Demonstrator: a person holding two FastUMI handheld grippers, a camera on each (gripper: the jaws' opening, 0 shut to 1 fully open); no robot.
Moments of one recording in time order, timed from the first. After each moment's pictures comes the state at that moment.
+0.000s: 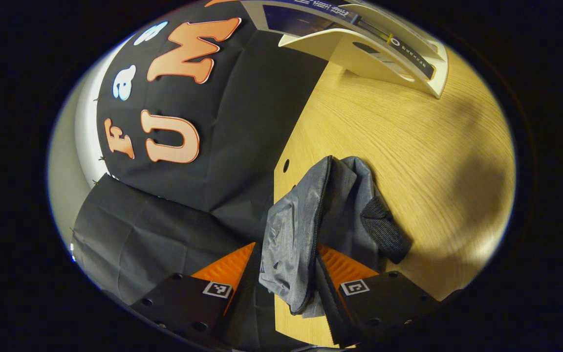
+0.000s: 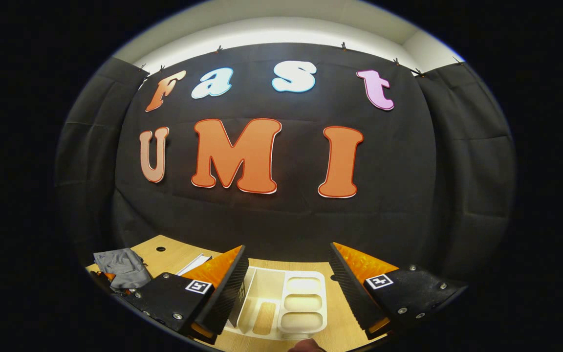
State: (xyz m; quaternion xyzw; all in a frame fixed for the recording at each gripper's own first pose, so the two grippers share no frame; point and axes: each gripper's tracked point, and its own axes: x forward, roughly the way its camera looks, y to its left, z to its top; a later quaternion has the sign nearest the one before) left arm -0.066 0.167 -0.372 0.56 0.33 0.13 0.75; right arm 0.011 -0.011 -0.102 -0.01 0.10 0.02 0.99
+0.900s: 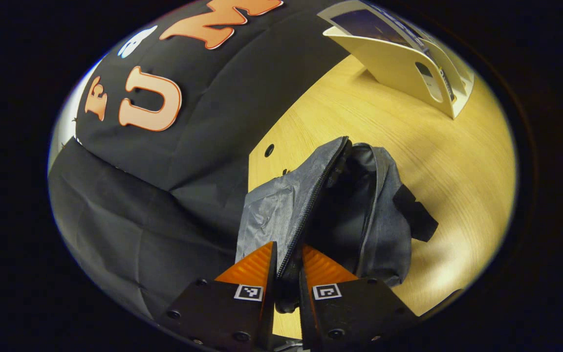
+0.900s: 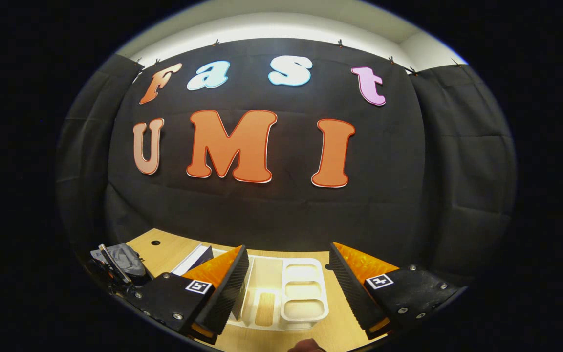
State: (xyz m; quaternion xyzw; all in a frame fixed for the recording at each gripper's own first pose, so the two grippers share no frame) left arm -0.051 0.221 -0.365 0.42 0.42 0.03 0.80; right arm -0.018 0.015 -0.116 -0.02 0.13 -0.03 0.99
